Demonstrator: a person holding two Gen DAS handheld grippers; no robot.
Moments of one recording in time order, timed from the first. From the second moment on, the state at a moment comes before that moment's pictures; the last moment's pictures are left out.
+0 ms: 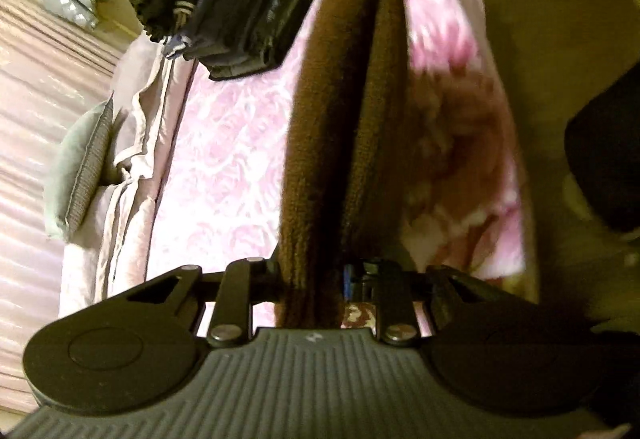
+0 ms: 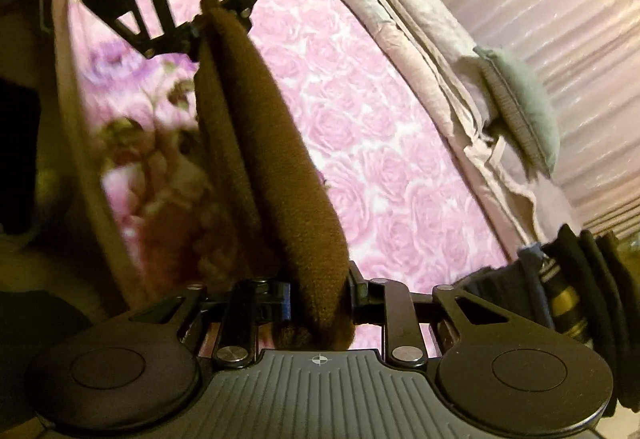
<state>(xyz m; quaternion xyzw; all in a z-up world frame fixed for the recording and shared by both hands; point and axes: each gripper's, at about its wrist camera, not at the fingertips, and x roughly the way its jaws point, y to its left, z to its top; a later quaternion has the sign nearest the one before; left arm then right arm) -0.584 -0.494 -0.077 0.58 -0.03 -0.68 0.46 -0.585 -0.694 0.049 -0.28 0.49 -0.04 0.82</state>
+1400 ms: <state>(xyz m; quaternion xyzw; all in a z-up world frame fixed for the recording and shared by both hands) -0.658 -0.903 0.288 0.43 -0.26 -0.68 0.53 -0.629 -1.052 0.436 -0.34 0.34 -0.32 0.82</state>
